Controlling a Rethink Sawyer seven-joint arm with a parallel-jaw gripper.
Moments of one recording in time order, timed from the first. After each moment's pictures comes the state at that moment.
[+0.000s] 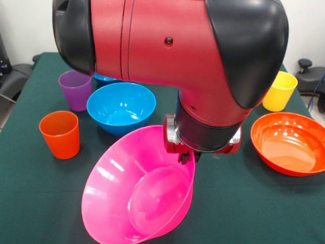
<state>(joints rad) -0.29 -0.11 0.81 0.29 -0.88 1.78 1.65</state>
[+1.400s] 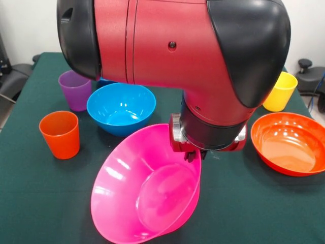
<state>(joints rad) -0.29 -0.11 0.80 0.31 -0.84 1.78 1.65</state>
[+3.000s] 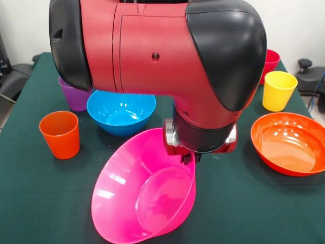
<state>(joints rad) -0.31 -0.11 0.68 0.40 -0.70 1.68 1.65</state>
